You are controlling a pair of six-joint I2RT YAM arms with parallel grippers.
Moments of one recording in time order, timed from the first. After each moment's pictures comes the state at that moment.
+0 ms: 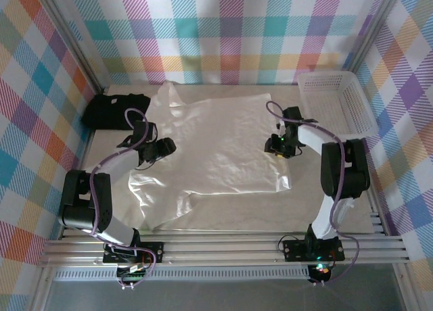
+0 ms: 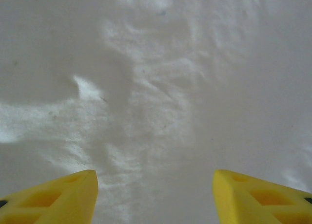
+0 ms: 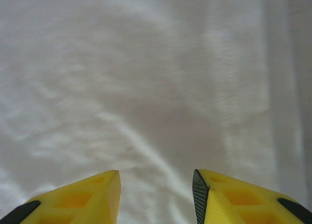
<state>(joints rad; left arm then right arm) -0.13 1.53 0.86 -0.27 0.16 -0.56 0.15 1.85 1.19 -0.65 -0.28 0.36</state>
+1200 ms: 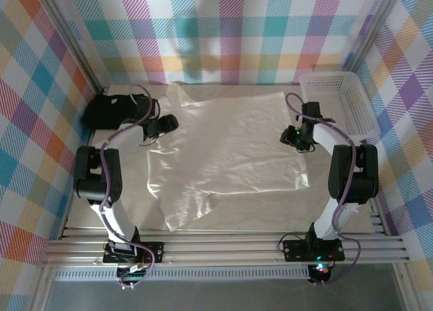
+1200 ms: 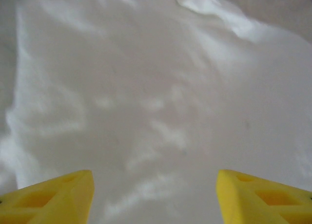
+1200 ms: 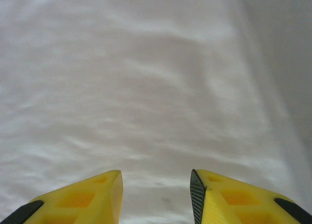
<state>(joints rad) -0.10 1.84 1.29 -0.31 0.16 -0.50 0.06 1.77 1.19 -0.55 -0.24 0.35</state>
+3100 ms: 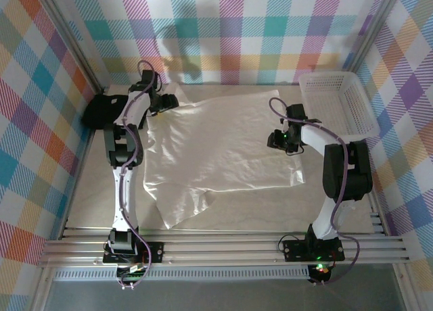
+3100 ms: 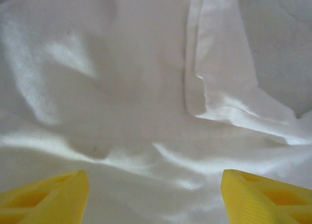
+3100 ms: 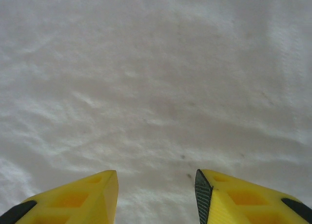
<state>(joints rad) -0.05 2.47 2.22 -0.80 0.21 -0.35 0.14 1.80 1.18 -0.58 -0.21 0.34</state>
